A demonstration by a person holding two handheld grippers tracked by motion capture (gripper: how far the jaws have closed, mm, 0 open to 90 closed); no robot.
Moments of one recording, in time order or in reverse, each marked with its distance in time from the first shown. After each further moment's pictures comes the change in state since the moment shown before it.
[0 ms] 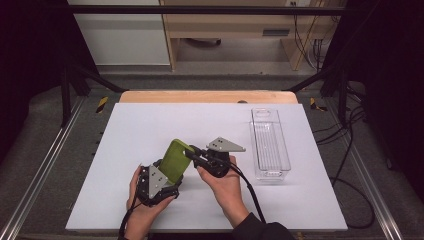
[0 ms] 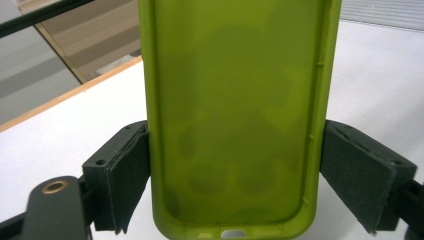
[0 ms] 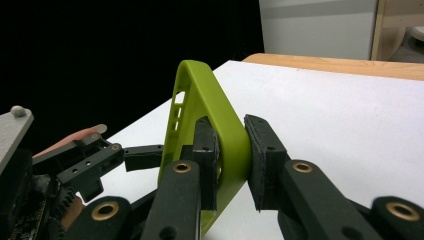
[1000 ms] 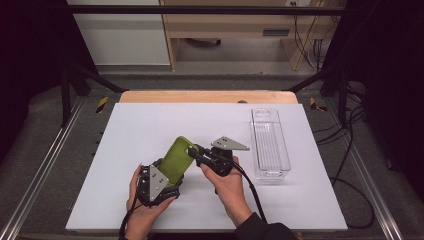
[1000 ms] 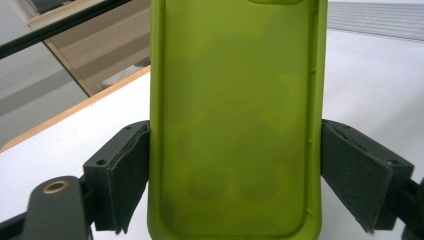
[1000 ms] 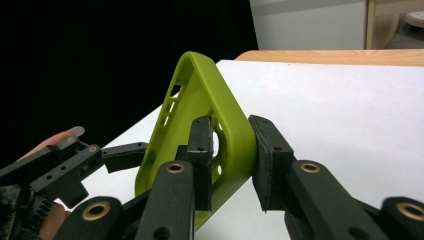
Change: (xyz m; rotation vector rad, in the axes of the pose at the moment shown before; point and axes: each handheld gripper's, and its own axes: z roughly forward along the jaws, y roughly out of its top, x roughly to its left) left arm -0.005 0.008 -0.007 -0.019 0.041 0.054; right arm -0.009 -0.002 -0.001 0.004 -0.023 0.071
